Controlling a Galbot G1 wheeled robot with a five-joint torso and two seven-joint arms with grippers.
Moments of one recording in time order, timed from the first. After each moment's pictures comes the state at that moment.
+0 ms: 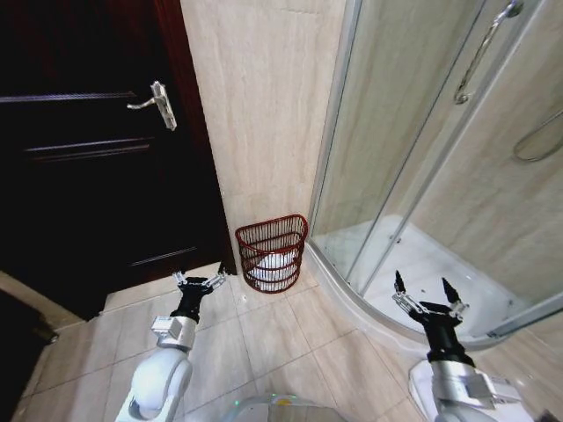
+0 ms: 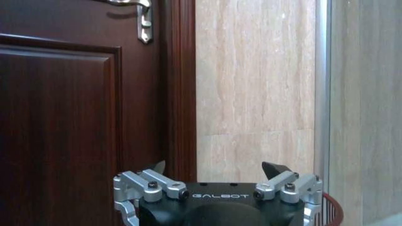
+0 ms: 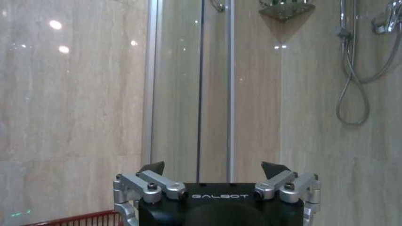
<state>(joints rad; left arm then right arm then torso) 1.65 -1.34 -0.58 -2.23 -0.19 -0.01 -0.08 -1.88 1.56 0.83 2.40 0.22 0.12 -0.05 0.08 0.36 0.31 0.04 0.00</state>
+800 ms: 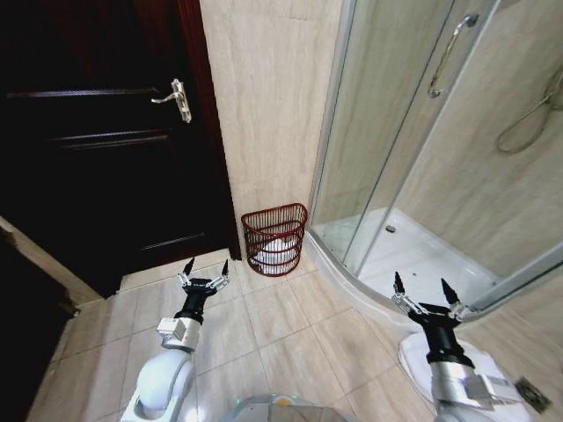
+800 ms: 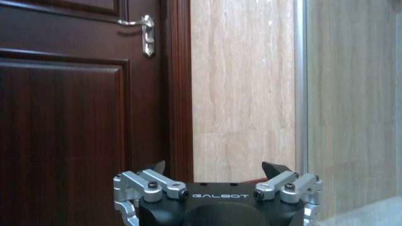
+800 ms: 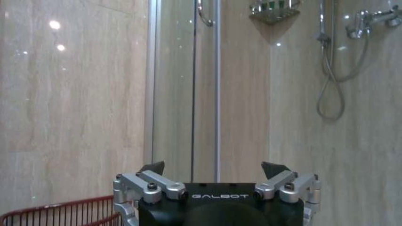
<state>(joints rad) 1.65 -1.35 -0.55 -2.22 -0.15 -0.05 -0.08 -1.88 1.57 0.83 2.38 0.22 0.13 -0.05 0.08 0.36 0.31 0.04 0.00</state>
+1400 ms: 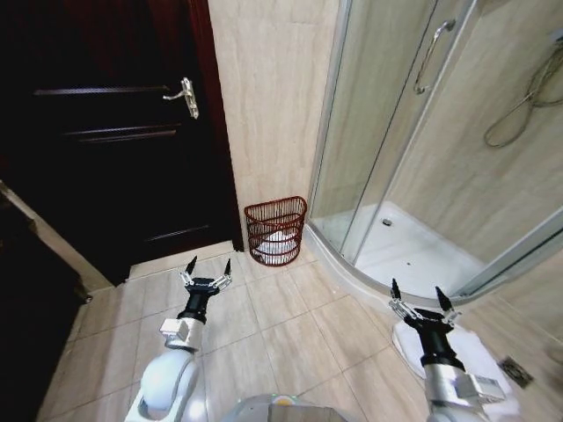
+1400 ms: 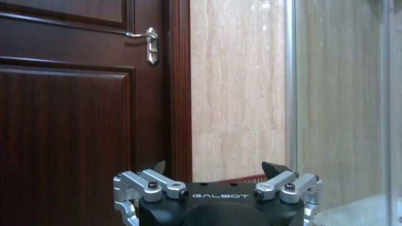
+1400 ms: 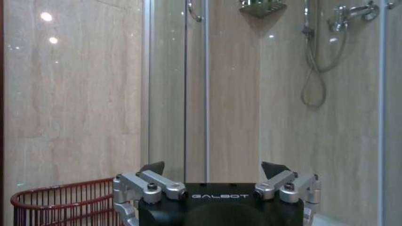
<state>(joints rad) 1.64 -1.35 -0.54 -2.21 -0.15 -0.05 -0.08 -1.87 1.59 0.83 2.32 0.22 0.14 -0.05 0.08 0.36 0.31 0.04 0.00</state>
